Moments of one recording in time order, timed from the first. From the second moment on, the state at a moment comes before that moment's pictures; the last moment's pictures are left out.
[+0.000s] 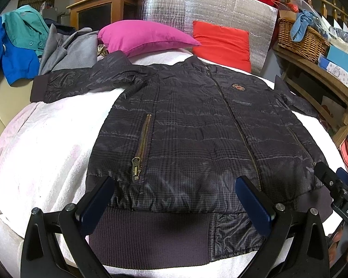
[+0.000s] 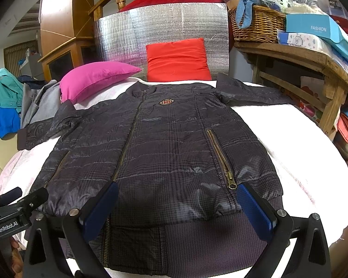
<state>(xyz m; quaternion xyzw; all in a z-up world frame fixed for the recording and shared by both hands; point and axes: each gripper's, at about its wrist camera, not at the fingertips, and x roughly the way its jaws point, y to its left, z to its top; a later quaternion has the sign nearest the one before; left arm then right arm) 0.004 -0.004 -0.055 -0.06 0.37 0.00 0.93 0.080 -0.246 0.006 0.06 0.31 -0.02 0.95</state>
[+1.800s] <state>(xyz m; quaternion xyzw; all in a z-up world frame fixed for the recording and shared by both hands) 0.146 -0.021 -0.095 -0.23 0.42 -0.05 0.87 0.453 -0.593 0.047 0.25 0.33 -0.17 0.89</state>
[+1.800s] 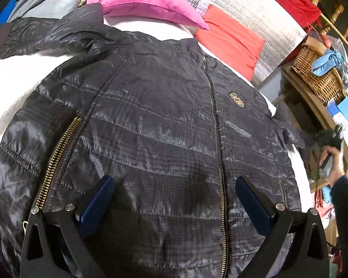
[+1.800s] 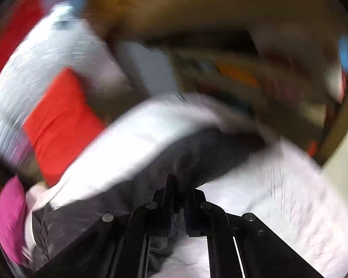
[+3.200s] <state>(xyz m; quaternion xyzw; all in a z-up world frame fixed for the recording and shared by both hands) 0.141 -0.005 -0.084 -0.26 0.40 -0.03 0.88 0.402 -0.367 -0.026 0.44 0.33 0.13 0.82</state>
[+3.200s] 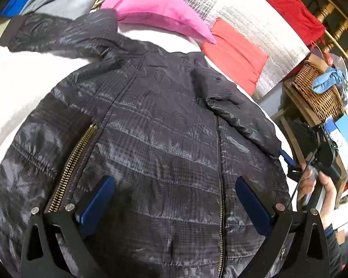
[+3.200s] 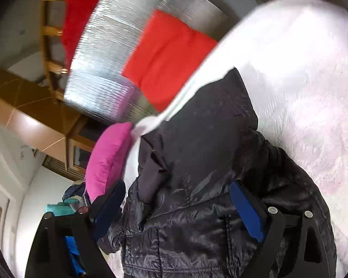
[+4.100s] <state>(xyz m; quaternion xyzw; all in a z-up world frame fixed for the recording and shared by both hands) 0.398 -0.125 -0.075 0.12 0.51 0.04 0.85 0.381 -0.372 -0.066 0.39 0.28 0.16 0.86</state>
